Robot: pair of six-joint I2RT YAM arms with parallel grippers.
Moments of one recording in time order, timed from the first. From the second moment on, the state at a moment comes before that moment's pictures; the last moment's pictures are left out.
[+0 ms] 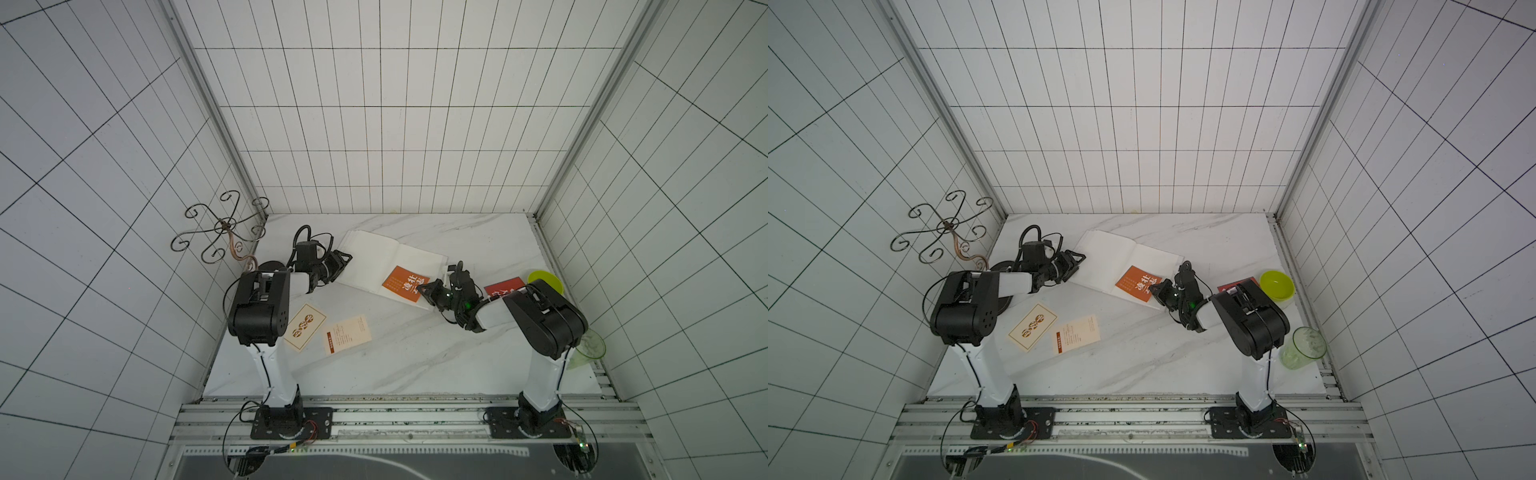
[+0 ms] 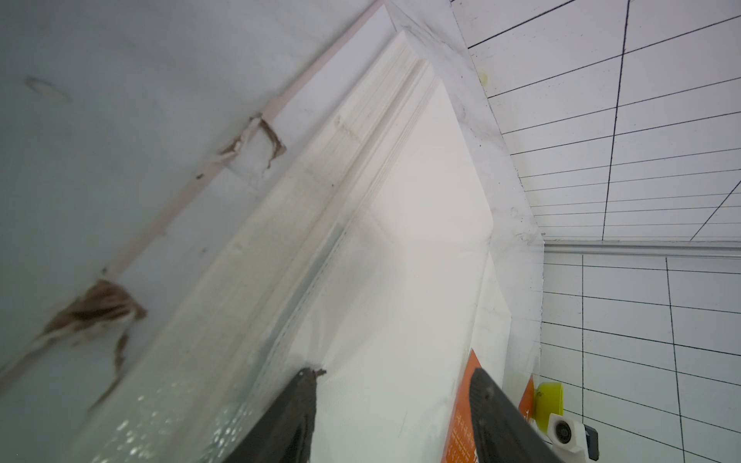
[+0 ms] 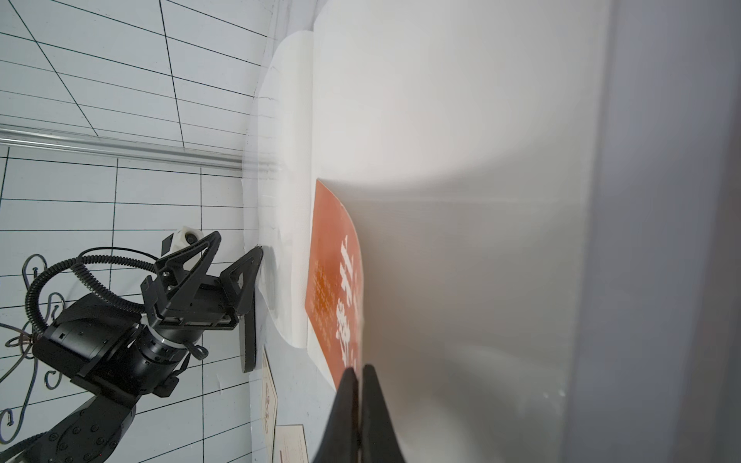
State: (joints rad) left arm -0.01 1.95 0.99 0.29 0.57 -0.84; right arm 0.48 1.90 0.68 0.77 -0.31 1.17
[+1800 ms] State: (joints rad) left arm 0.02 1.96 0.95 0.37 0.62 -0.93; right arm 0.49 1.98 0.67 0.85 -0.40 1.24
